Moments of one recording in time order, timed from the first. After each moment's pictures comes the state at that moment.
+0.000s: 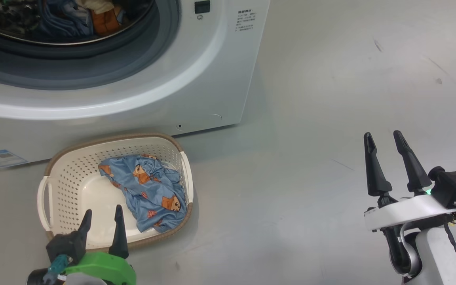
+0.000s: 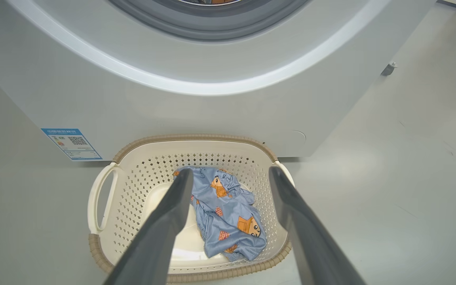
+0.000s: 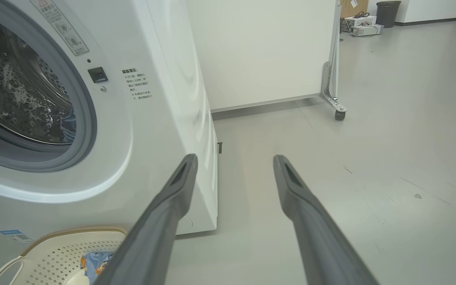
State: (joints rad) left arm -0.09 0.04 -0.21 0.24 -0.27 0.10 -0.15; right arm -0.12 -0.12 0.13 0.11 0.36 0.12 -0.26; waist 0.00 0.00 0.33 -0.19
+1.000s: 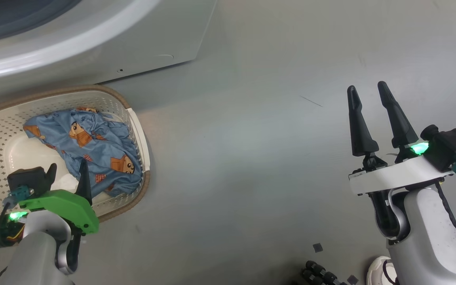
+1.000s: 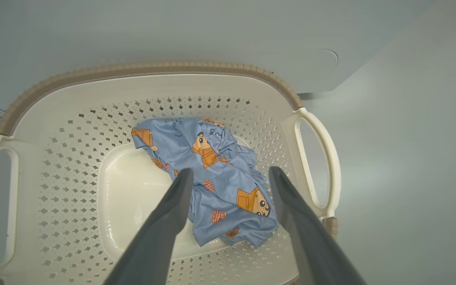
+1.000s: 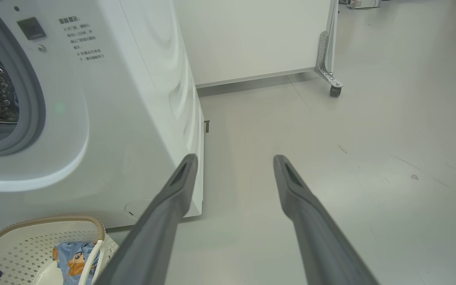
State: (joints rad) left arm -0.38 0.16 -0.18 0.43 -0.30 0.03 0.02; right arm -0.28 -0.08 0.16 0.10 0.37 0.12 -0.26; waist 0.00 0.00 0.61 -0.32
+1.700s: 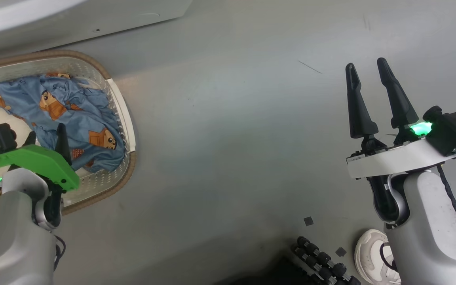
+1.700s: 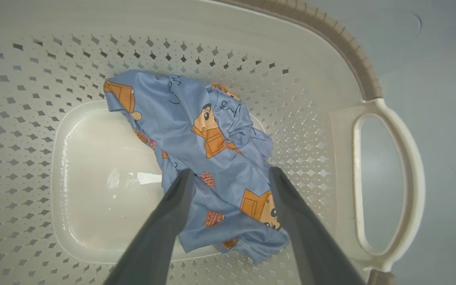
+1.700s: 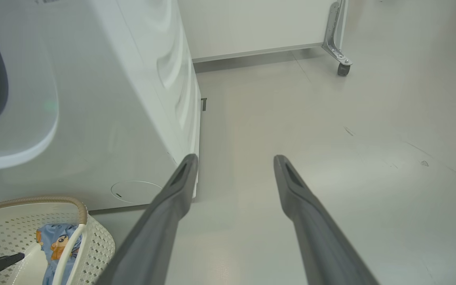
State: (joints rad) left arm -0.59 0.16 -0.10 0.58 -0.38 0.01 0.12; right arm -0.35 -0.07 0.17 0.09 0.37 0.12 -0.26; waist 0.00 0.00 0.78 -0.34
